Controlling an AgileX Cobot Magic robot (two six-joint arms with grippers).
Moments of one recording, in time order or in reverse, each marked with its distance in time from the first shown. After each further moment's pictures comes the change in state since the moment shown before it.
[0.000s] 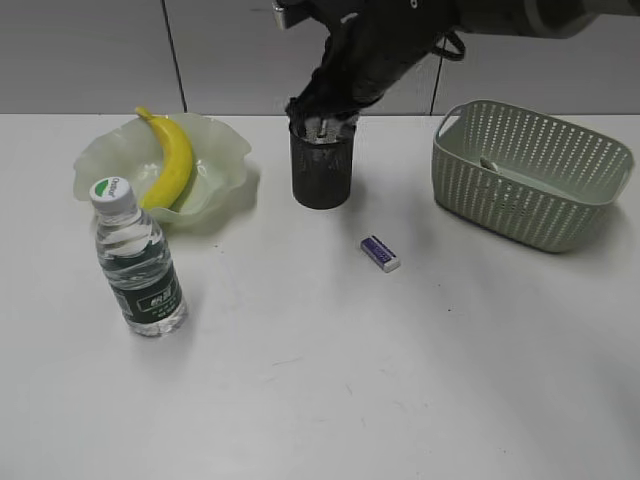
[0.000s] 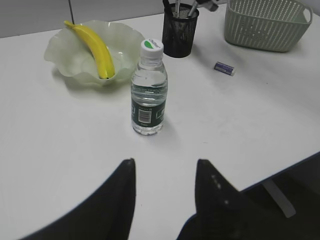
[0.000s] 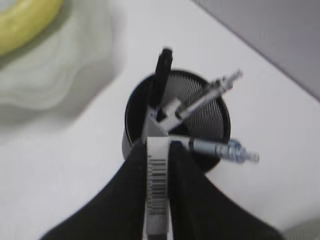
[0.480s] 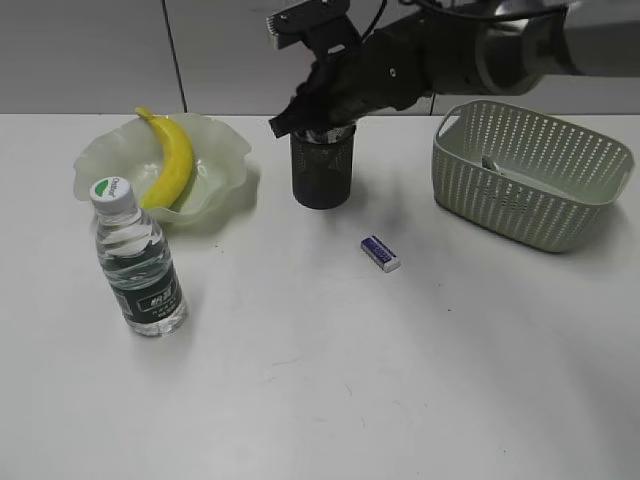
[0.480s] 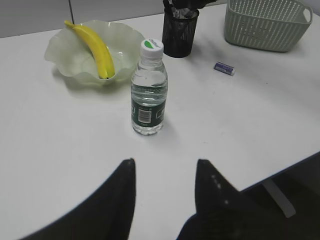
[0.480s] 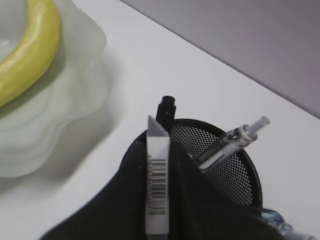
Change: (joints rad) left arm 0.000 0.000 0.000 0.000 0.000 0.000; right arm -0.023 0.128 0.003 0.003 -0.338 0.064
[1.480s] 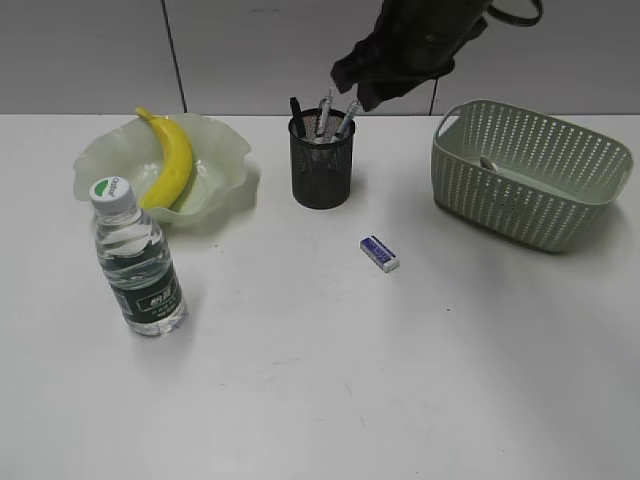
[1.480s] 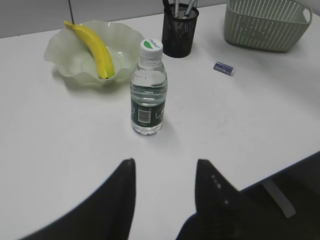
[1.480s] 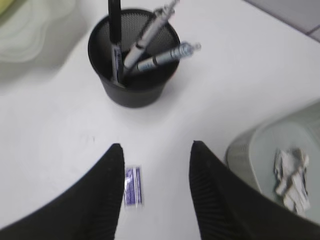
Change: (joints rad) left arm 0.000 0.000 0.000 0.000 0.000 0.000; right arm -0.020 -0.248 0.000 0.016 0.556 0.032
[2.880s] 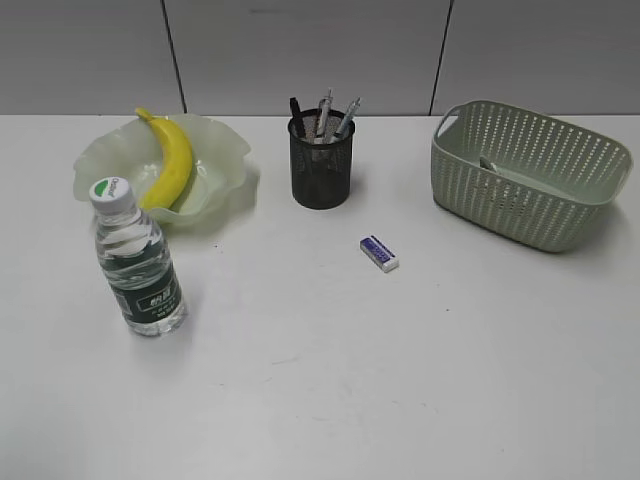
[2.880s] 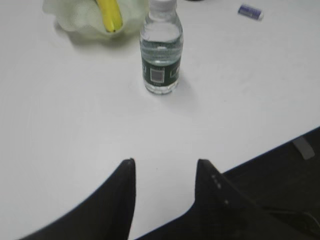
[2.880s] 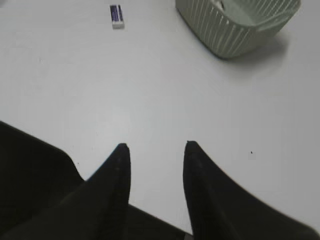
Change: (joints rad) left arm 0.000 0.286 -0.004 0.044 -0.015 0.001; right arm 0.000 -1.819 1.165 -0.011 0.322 0.002
